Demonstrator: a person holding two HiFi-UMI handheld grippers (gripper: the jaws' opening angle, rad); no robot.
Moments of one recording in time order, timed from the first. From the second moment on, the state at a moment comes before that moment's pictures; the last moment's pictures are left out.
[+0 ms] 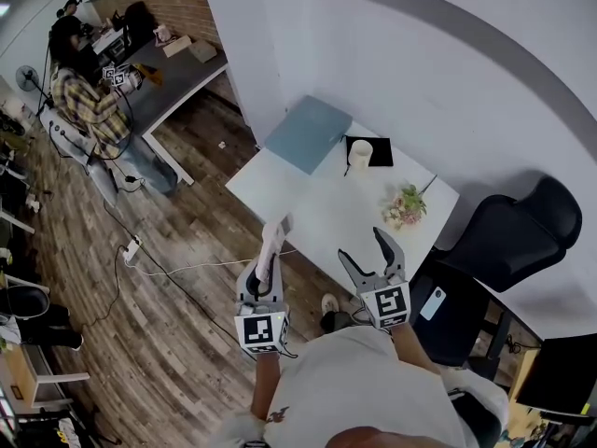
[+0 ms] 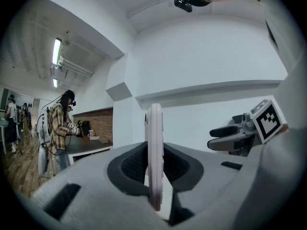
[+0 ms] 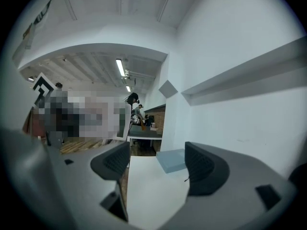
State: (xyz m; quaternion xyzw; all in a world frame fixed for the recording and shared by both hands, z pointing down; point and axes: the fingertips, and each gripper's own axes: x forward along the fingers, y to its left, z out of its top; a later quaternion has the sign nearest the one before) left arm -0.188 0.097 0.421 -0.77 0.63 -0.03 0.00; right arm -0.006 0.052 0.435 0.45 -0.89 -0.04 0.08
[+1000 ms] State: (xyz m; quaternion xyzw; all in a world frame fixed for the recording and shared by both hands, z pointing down) left arm -0.167 0.003 0.413 -0.77 0.63 -0.05 0.02; right arm 0.010 -0.042 0.430 0.44 -0.89 -0.02 0.08
